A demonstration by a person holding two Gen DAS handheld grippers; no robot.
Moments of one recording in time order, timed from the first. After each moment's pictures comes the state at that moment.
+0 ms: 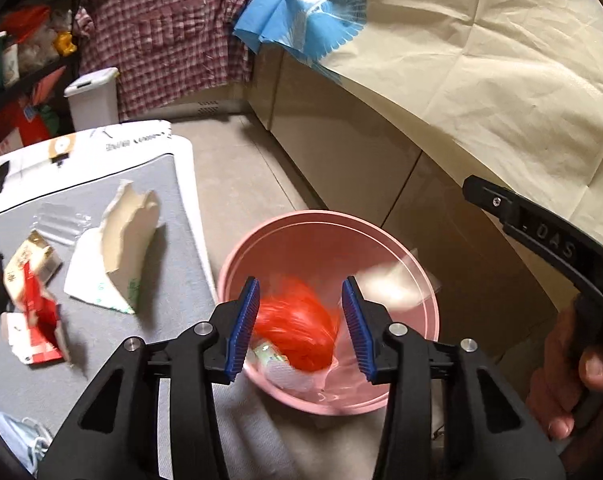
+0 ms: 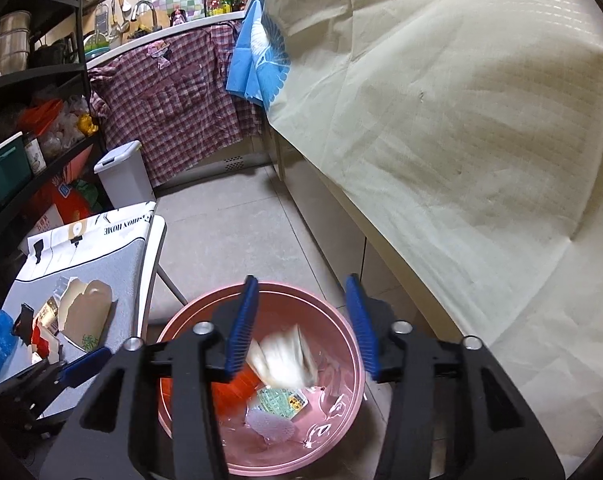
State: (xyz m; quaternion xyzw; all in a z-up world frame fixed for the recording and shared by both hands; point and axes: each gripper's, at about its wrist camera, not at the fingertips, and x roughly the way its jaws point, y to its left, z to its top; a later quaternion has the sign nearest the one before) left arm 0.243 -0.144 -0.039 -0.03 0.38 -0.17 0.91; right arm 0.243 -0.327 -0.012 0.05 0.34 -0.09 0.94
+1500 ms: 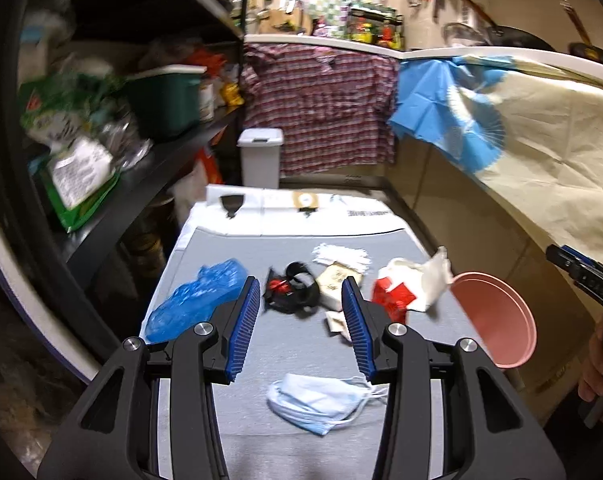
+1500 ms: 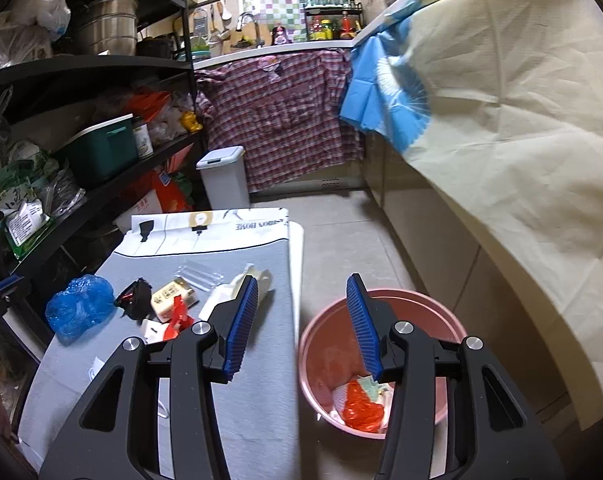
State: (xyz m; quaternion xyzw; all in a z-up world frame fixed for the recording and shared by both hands) left arm 0.127 0.120 0.049 -0.05 0.28 0.03 0.96; right arm 0.186 -0.187 0.033 0.02 0.29 0.06 0.95
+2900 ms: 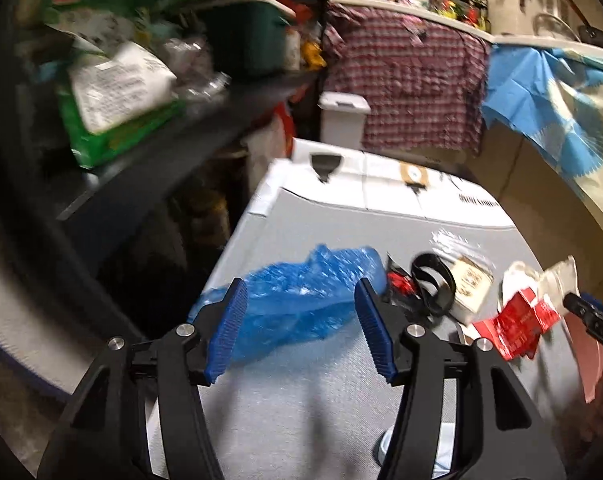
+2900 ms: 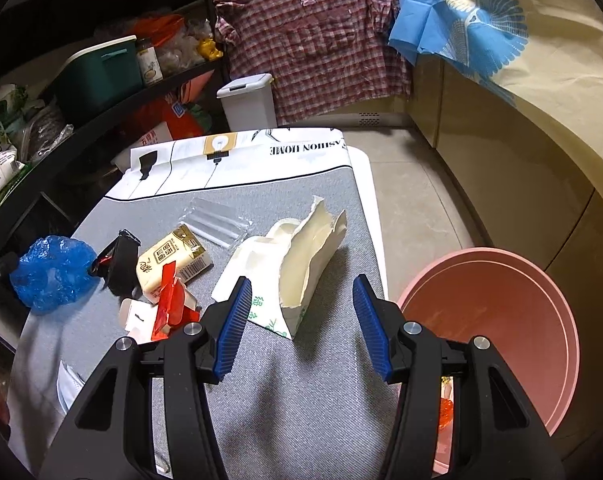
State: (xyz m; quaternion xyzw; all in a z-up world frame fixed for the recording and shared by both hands) left arm 0.196 0.201 -0.014 -0.07 0.33 0.14 0.93; right arm 0.286 -0.115 -0.073 0.02 0.40 0.10 0.91
